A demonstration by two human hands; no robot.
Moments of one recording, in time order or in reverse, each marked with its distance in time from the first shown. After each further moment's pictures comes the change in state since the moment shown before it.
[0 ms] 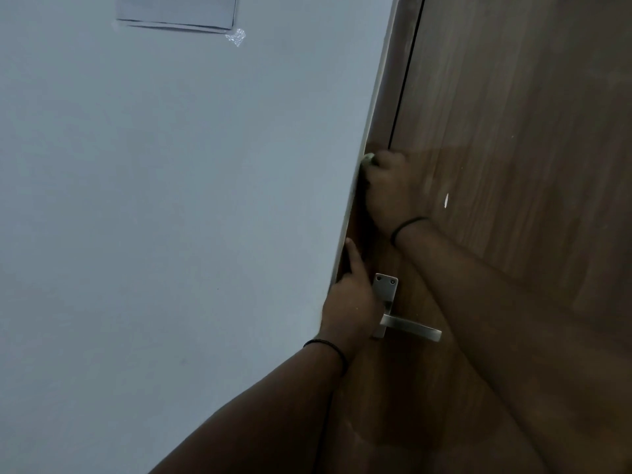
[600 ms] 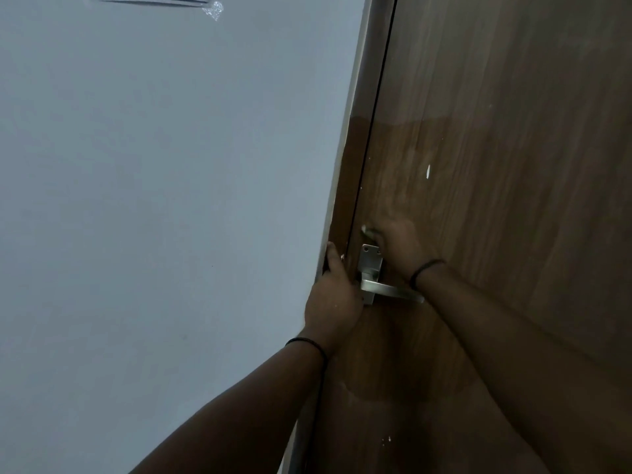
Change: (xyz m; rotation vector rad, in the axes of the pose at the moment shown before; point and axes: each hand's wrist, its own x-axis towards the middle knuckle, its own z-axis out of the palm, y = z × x) left_hand -0.041 -0.016 0.001 -0.025 -0.018 -0.084; right_hand -0.119 0.038 0.015 0.100 -0.348 0.082
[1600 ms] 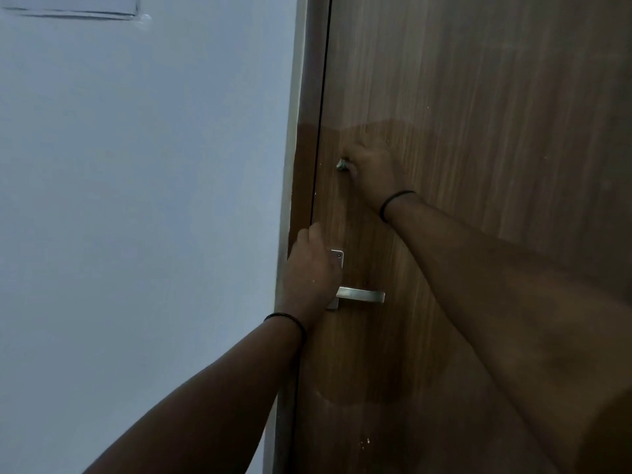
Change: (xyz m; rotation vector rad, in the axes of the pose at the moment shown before) left_hand 0.033 0.046 -0.010 -0.003 0.167 0.300; right_hand 0.063 0.006 -0.090 -0.163 0.277 -0.055
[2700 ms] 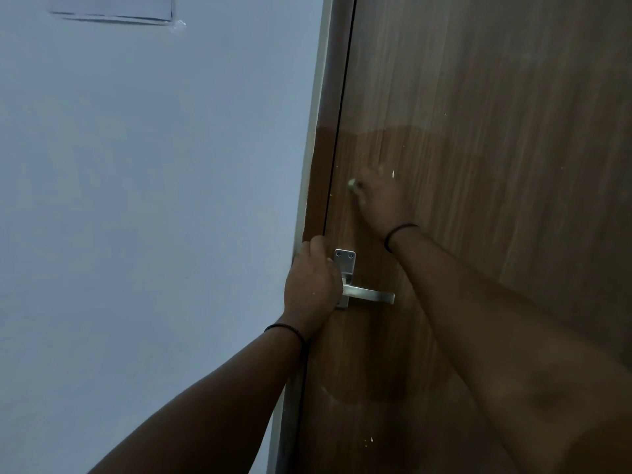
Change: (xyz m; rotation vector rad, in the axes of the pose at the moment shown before) left_hand -0.021 -0.011 -0.011 -0.028 0.030 -0.069; right_hand -0.030 -0.008 0.033 0.212 -0.030 0.124
